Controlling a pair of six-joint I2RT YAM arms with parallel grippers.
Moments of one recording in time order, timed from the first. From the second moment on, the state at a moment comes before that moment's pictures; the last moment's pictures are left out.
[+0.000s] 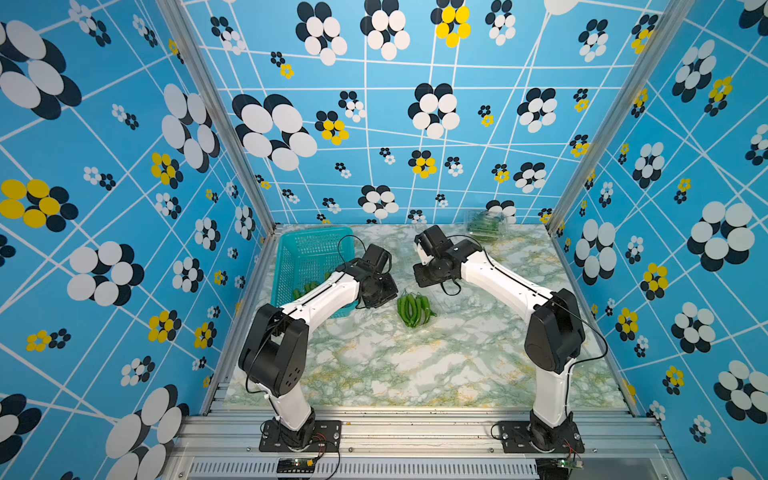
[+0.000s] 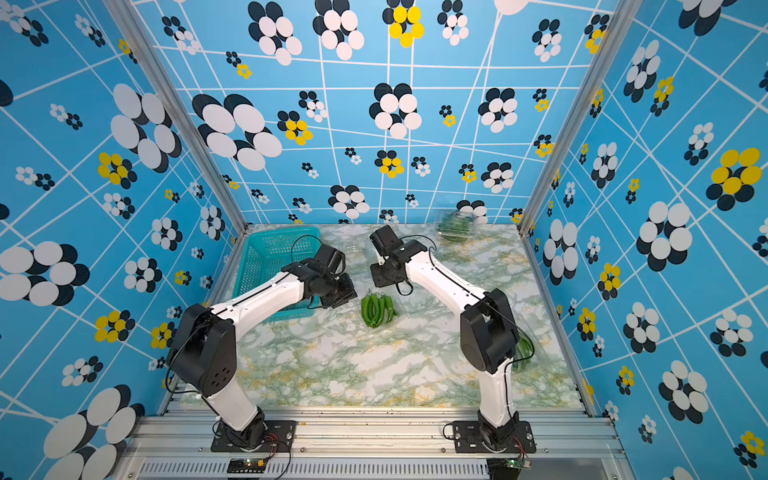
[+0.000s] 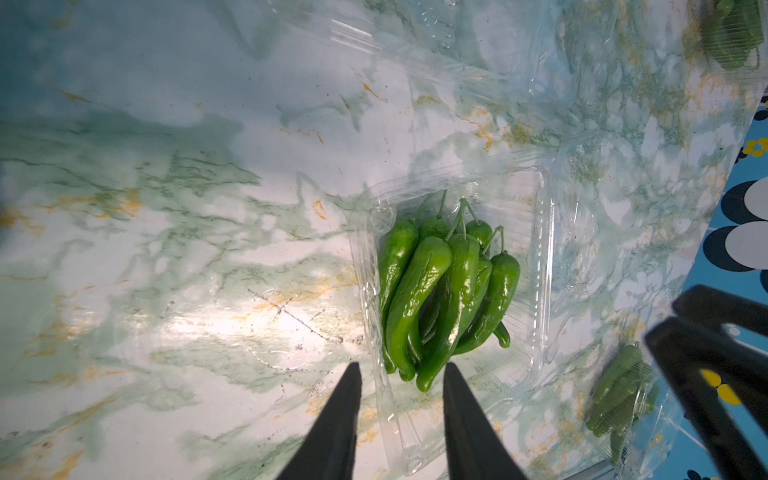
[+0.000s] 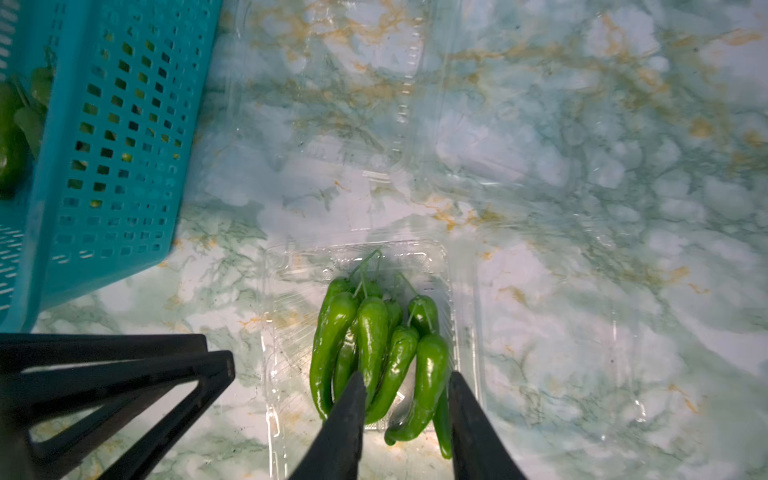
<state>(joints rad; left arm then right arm) -0.49 1.71 1.28 -0.63 0.19 -0.91 0.65 1.98 1.75 -0.84 0.02 0.25</state>
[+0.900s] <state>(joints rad) -0.41 1.52 1.17 -0.64 0.18 -0.87 0.69 2.13 1.72 -0.83 -0.01 0.25</state>
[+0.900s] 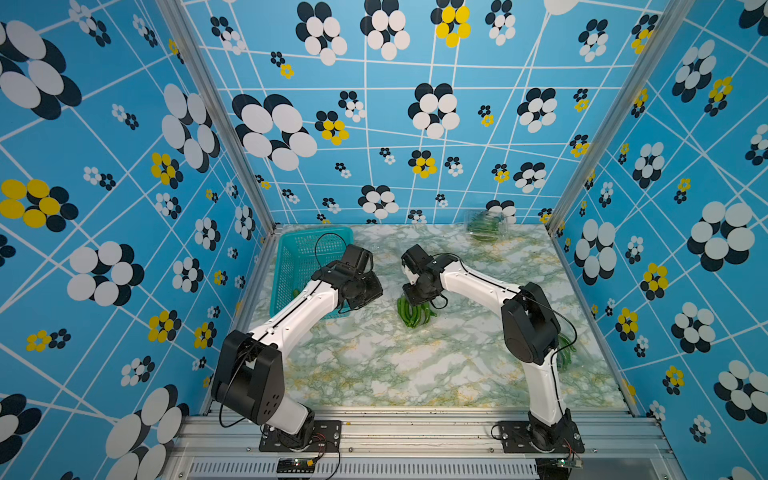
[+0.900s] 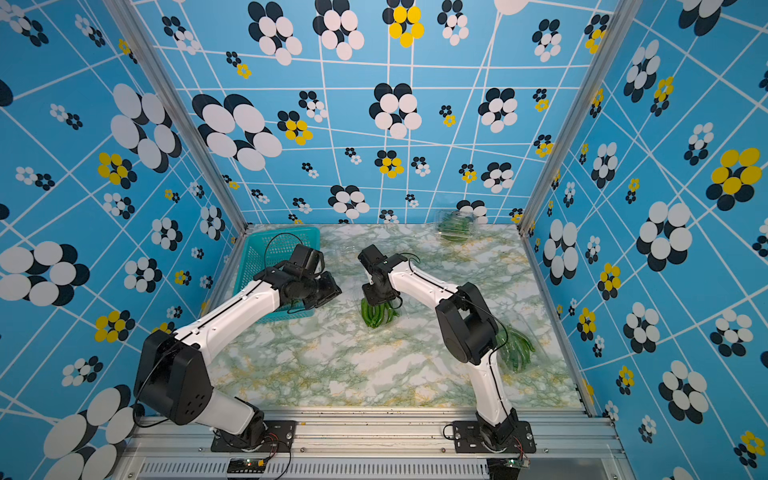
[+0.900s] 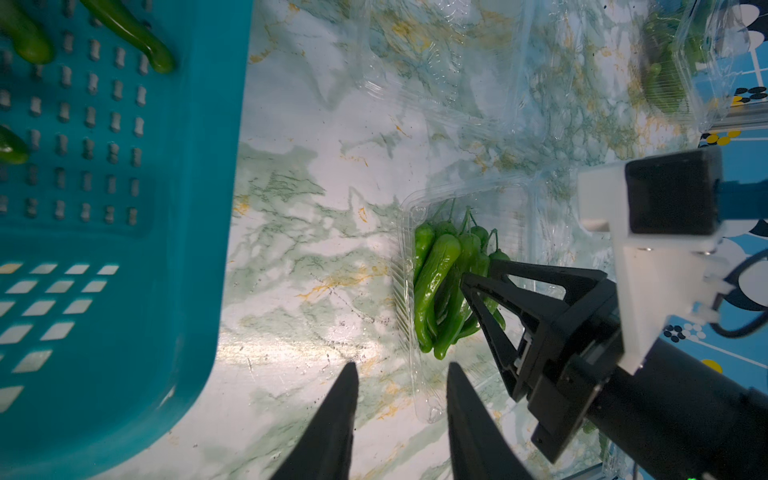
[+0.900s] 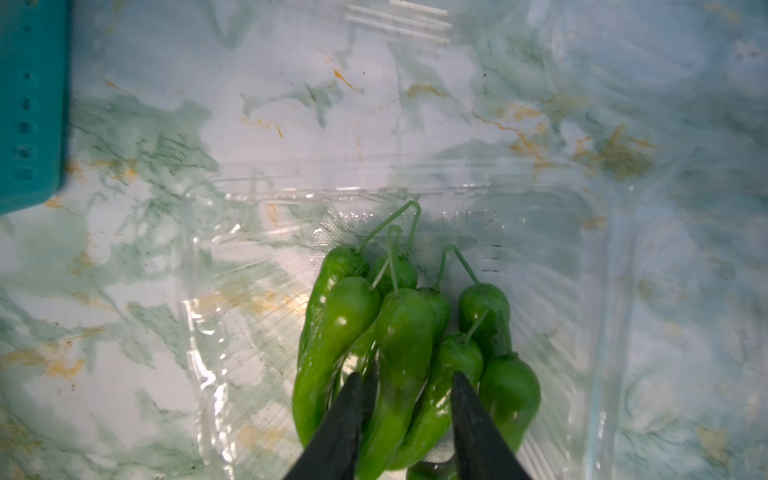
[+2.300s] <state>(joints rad) -0.34 1.46 1.10 -0.60 0.23 -0.87 0.70 2.11 1.78 -0.91 -0.01 0.22</state>
